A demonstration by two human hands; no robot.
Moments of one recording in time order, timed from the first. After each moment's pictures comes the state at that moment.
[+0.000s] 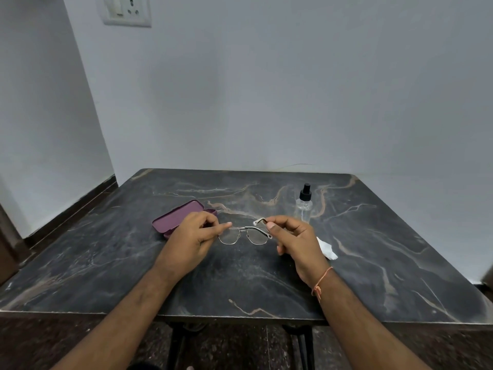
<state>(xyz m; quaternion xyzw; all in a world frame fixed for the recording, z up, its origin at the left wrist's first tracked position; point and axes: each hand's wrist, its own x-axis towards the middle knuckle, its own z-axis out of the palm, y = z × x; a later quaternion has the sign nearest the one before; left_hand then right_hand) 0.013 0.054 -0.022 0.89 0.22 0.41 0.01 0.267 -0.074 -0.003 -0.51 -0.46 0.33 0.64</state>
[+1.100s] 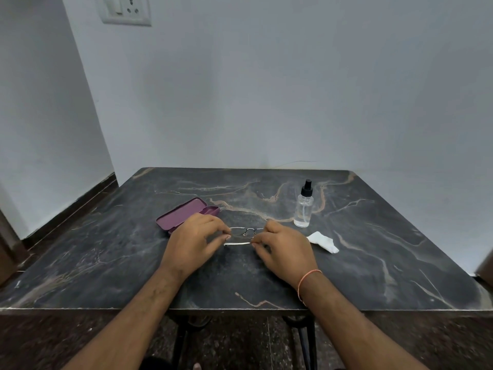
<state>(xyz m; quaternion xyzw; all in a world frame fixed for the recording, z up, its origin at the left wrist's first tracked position) 0.009 0.038 -0.019 0.88 0.28 0.40 0.01 0.239 -0.076 -0.014 -0.64 -0.69 -0.16 0.28</state>
